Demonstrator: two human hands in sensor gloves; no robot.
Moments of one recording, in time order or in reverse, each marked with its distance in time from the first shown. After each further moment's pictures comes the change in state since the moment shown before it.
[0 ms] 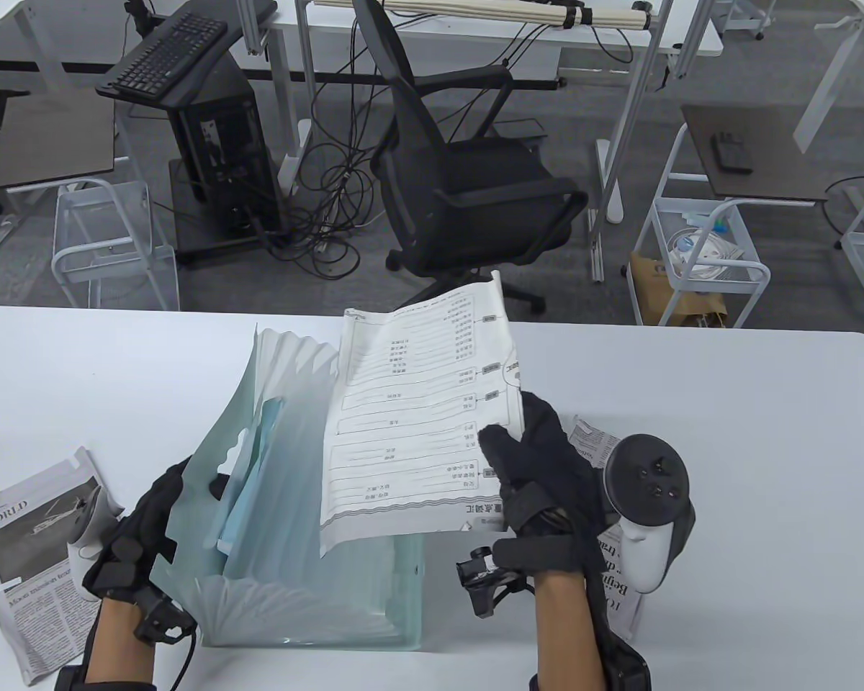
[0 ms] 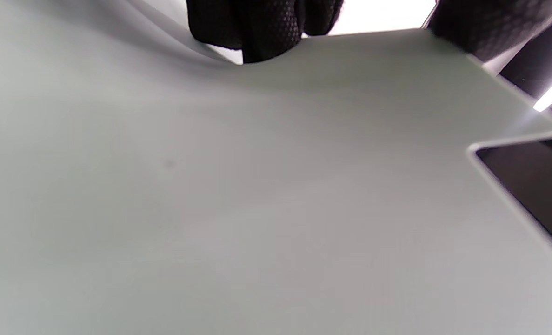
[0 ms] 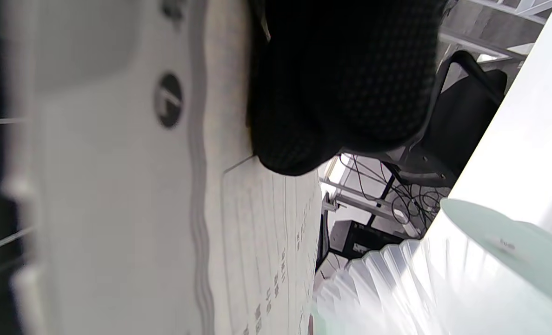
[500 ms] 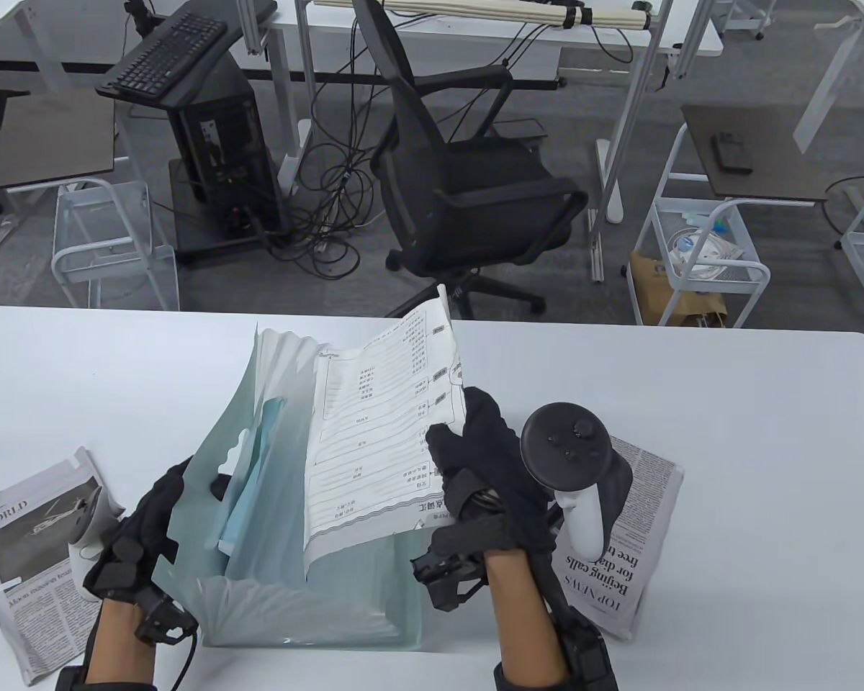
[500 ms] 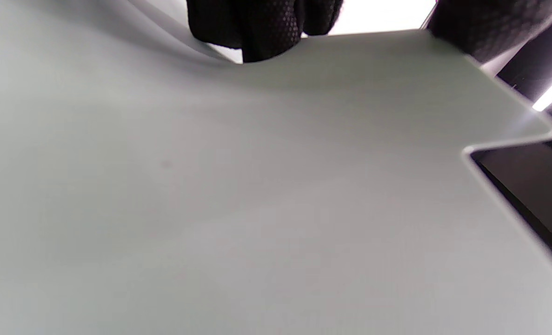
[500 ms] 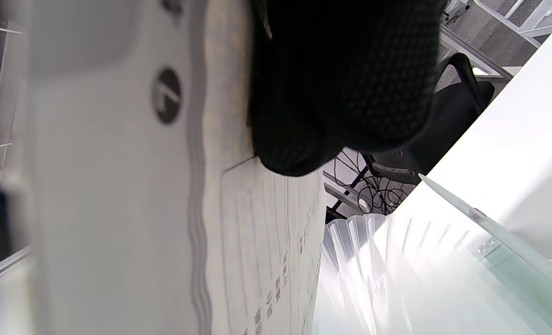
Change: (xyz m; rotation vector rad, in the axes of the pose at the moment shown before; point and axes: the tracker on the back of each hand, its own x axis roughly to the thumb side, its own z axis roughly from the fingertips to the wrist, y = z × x) left_hand -0.001 0.000 0.000 -0.002 0.001 -0.001; right_hand 0.017 0.039 -0.011 0.072 0.039 0.213
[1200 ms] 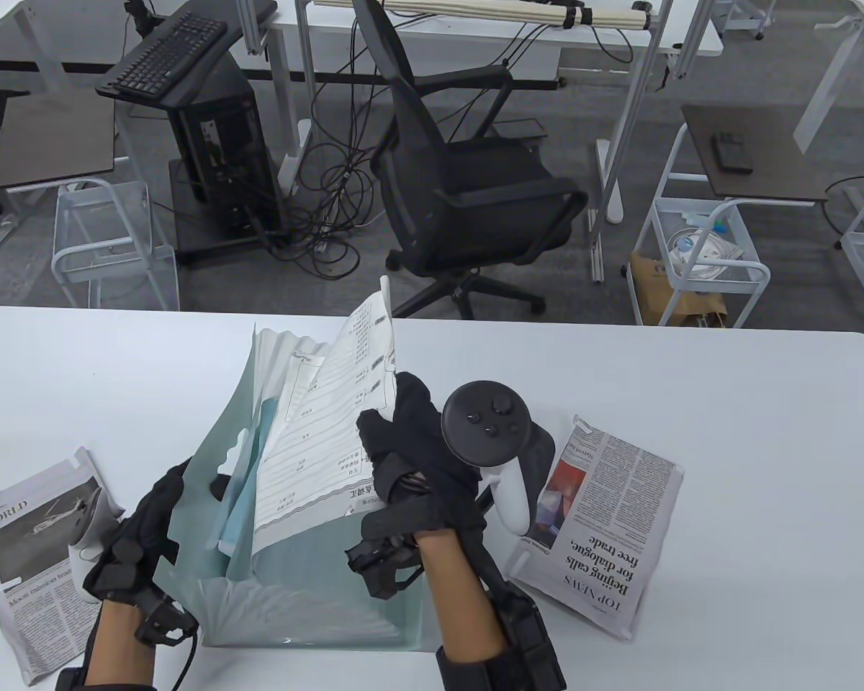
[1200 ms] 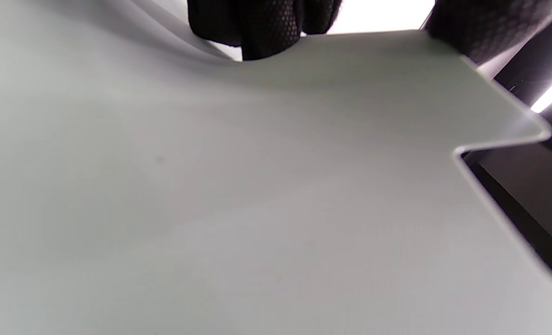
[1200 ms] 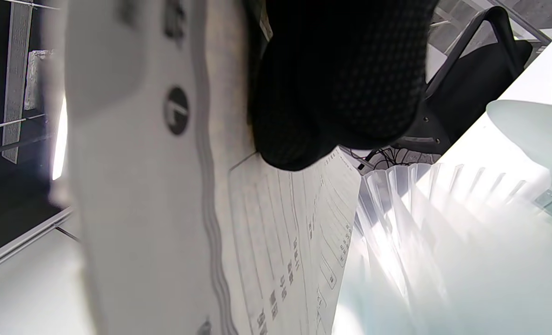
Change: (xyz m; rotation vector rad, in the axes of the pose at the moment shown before) left_hand -0.001 -0.001 0.001 -0.002 -0.002 0.007; right_hand 0.029 0.051 -0.017 0.080 -0.029 -0.013
